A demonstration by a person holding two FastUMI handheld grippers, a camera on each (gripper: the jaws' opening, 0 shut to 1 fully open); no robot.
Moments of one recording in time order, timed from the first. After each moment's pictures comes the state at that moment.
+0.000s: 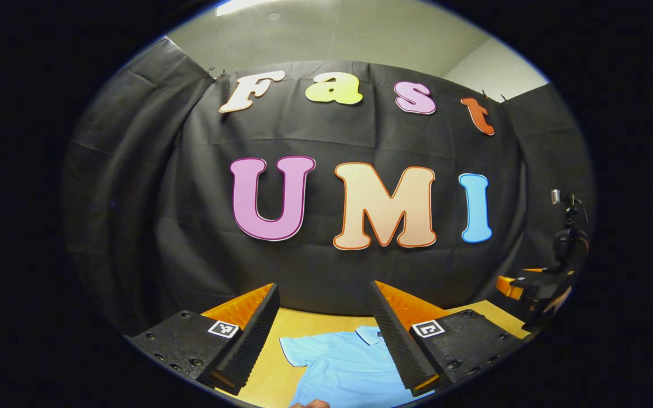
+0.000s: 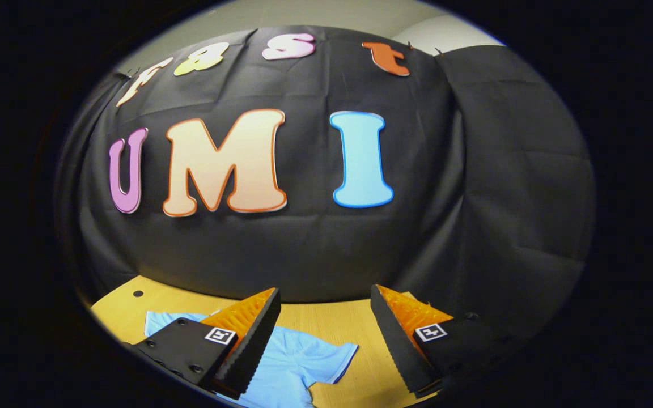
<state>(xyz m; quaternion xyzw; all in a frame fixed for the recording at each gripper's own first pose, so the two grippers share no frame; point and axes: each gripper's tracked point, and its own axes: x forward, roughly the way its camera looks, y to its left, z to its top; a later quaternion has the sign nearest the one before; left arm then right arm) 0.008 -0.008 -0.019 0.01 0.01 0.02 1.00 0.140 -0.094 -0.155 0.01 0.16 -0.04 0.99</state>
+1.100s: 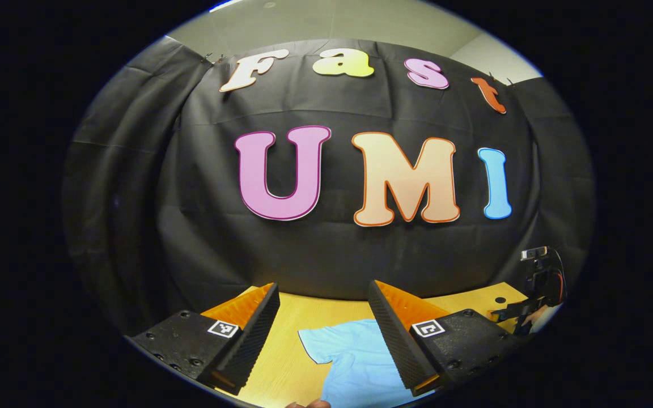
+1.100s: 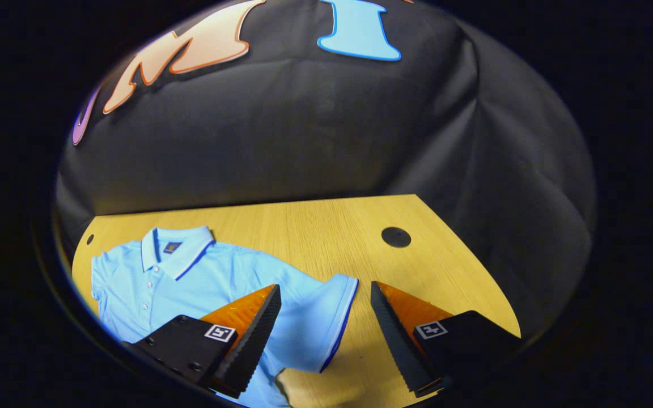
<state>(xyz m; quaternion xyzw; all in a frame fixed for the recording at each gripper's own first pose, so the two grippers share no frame) 0.042 0.043 -0.059 0.02 0.06 0.03 1.00 0.152 -0.117 -0.389 0.00 0.39 -0.10 0.92</state>
